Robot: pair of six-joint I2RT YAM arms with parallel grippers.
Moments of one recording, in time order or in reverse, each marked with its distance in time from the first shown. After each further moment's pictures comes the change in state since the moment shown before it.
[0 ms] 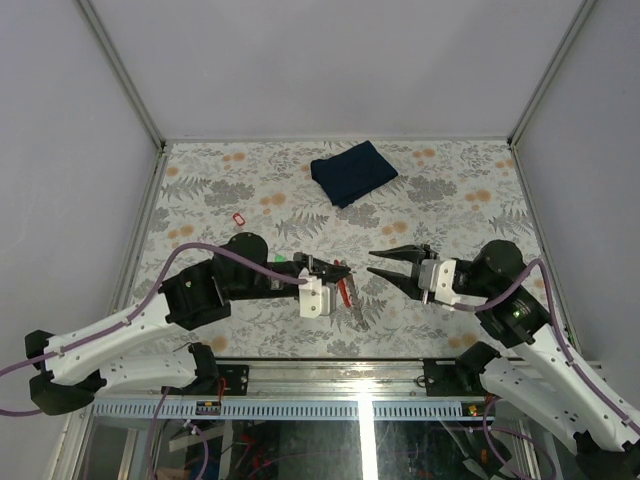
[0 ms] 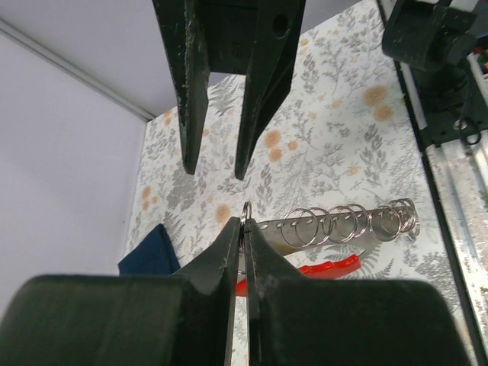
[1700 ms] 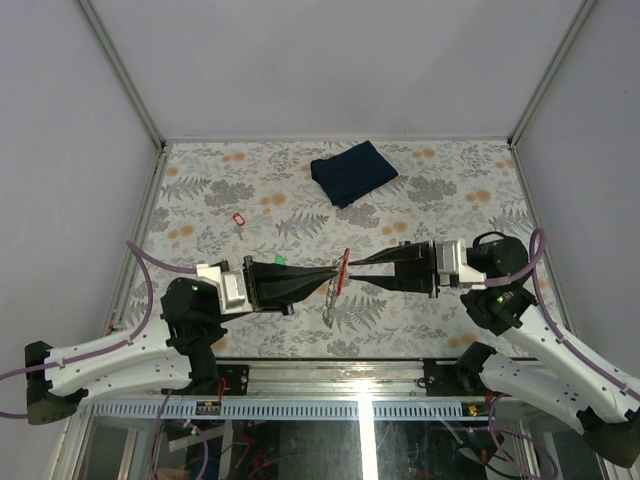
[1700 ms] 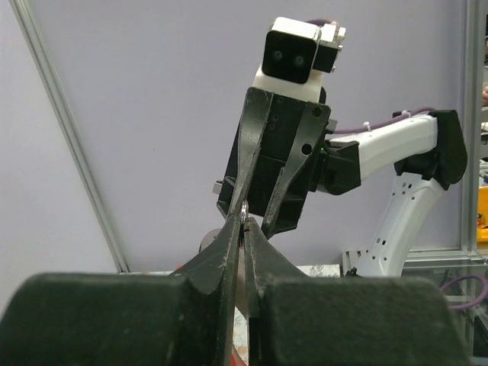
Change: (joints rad) left arm -0.061 -0.225 -0.431 0.975 -0.082 -0.584; right arm 0.143 0.148 0.101 0.407 -0.110 0.440
